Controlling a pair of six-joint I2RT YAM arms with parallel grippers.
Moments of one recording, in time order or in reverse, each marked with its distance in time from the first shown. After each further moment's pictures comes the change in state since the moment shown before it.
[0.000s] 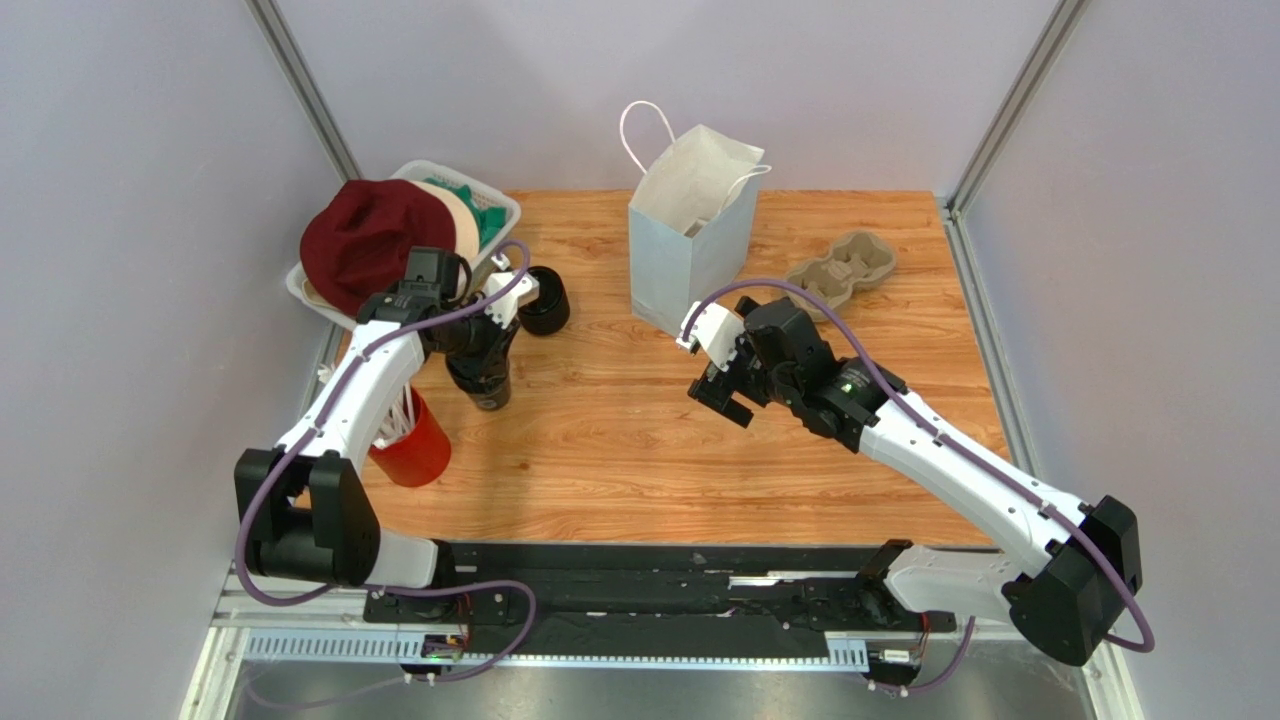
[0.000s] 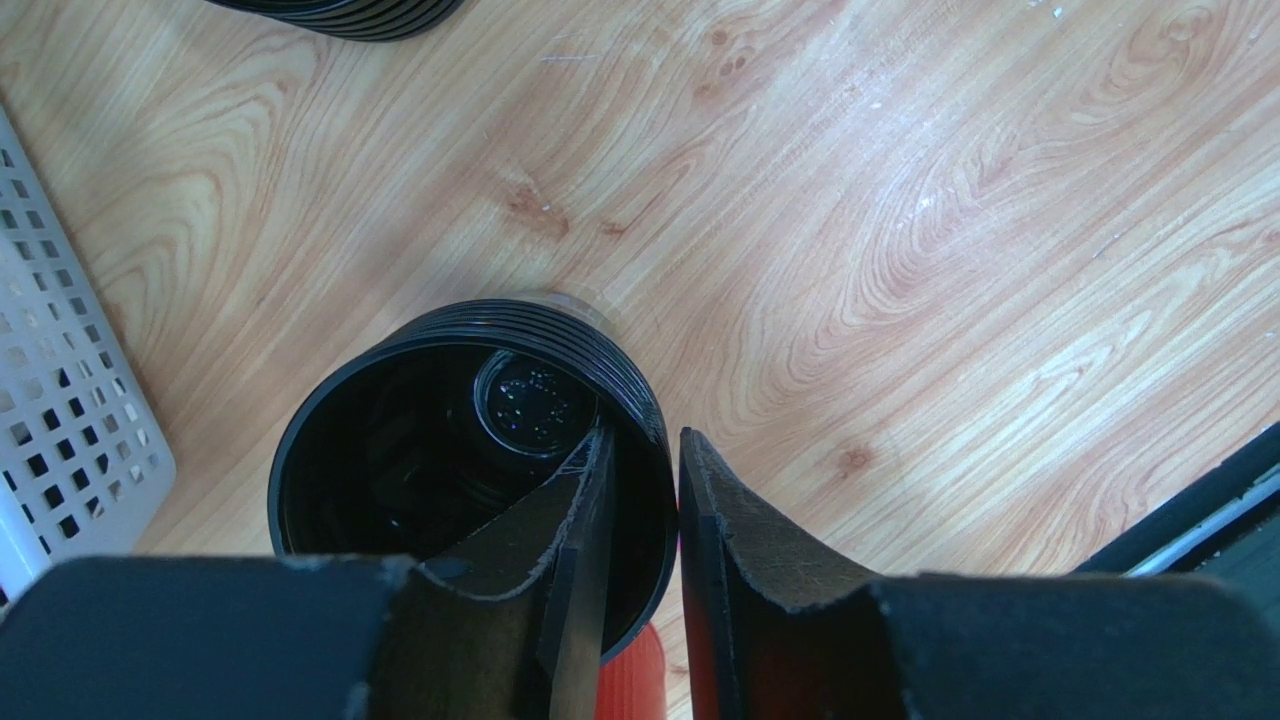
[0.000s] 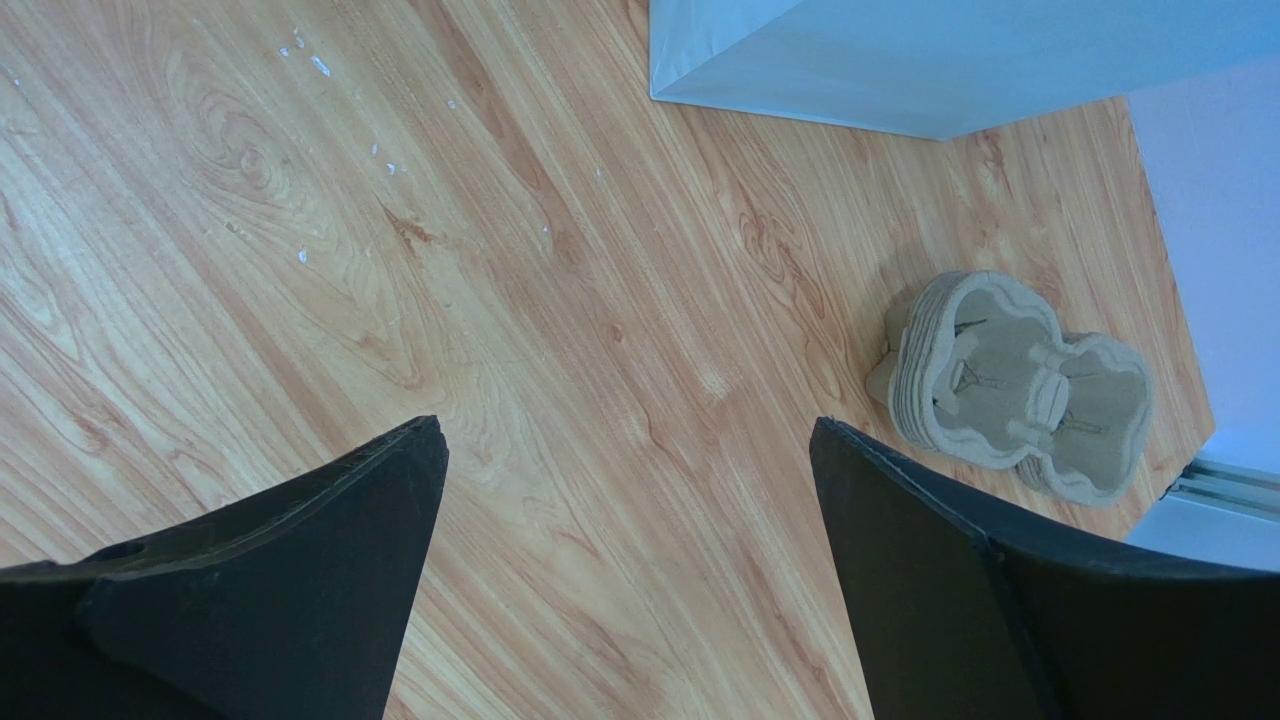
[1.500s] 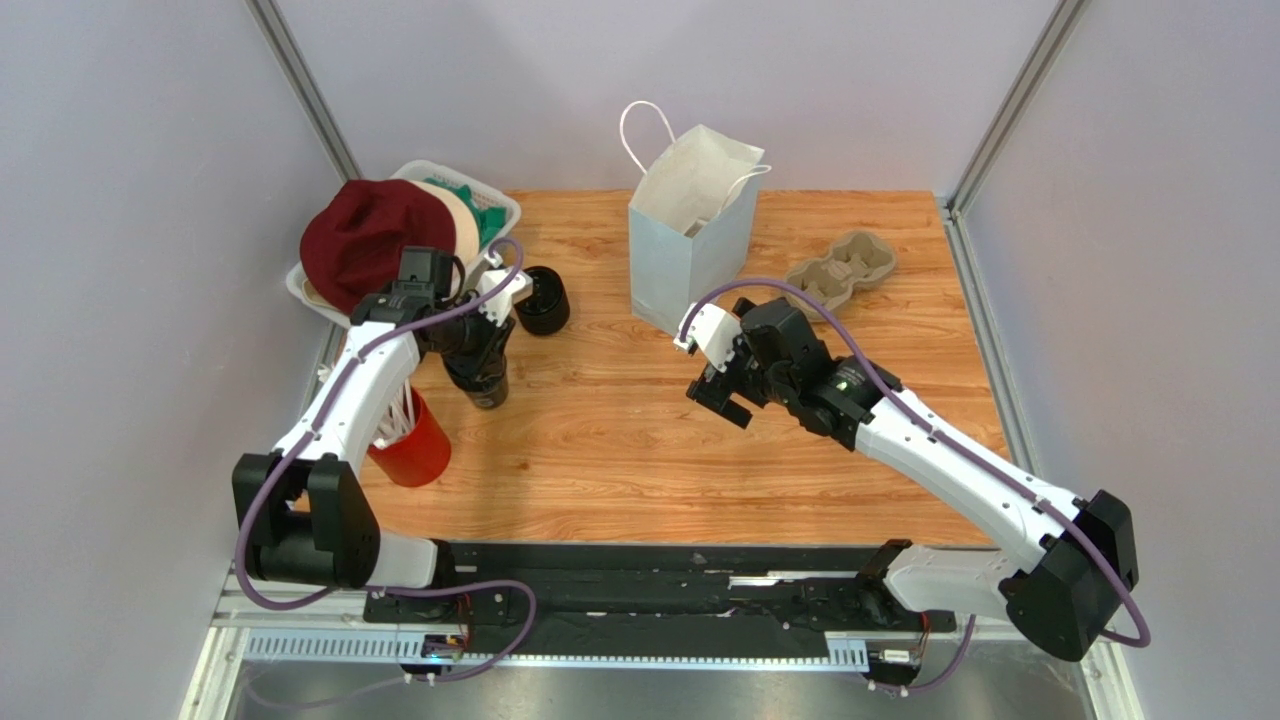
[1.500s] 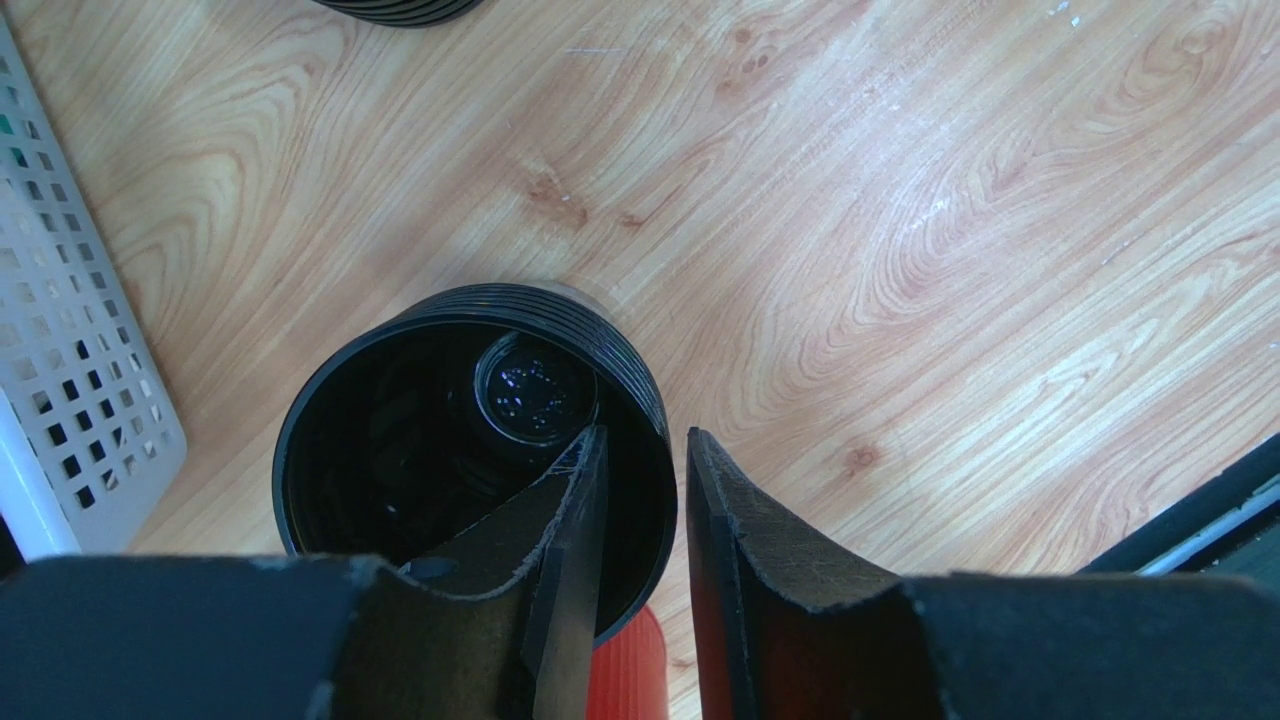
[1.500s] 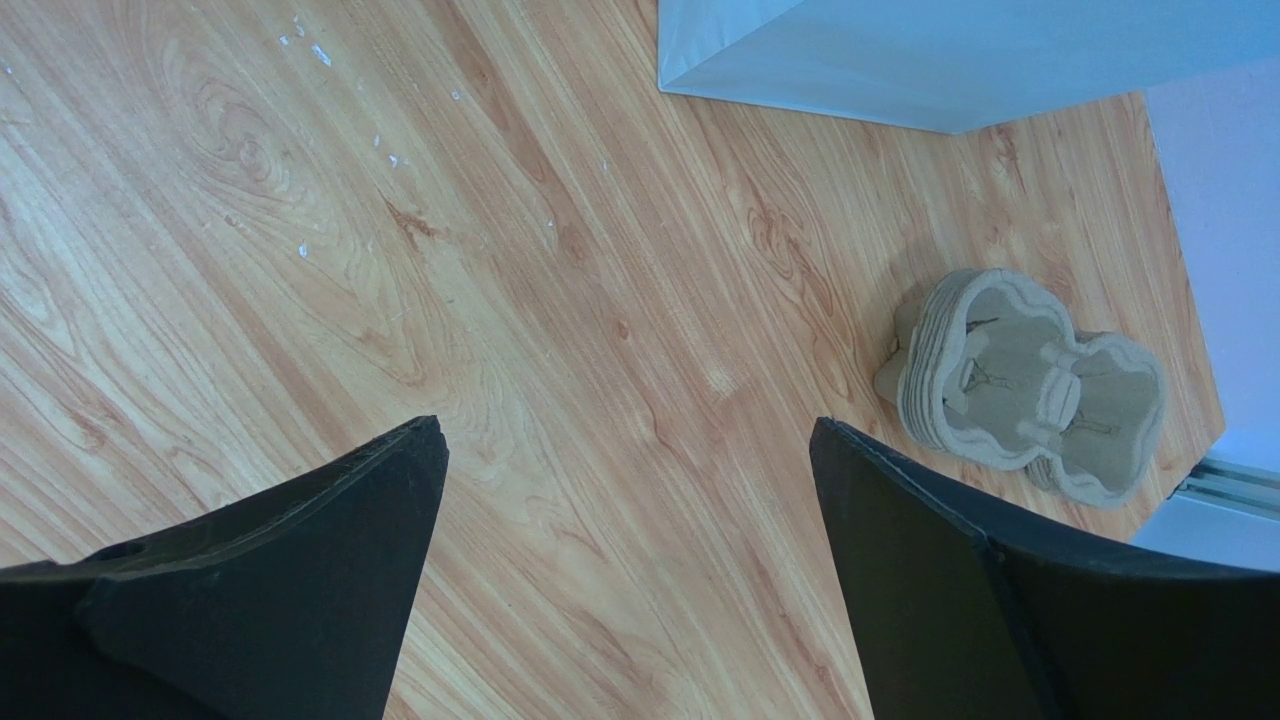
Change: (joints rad) left arm 0.021 -0.009 0.001 0.000 -0.001 -0.011; right arm 0.000 0.016 0.000 0.000 0.000 0.000
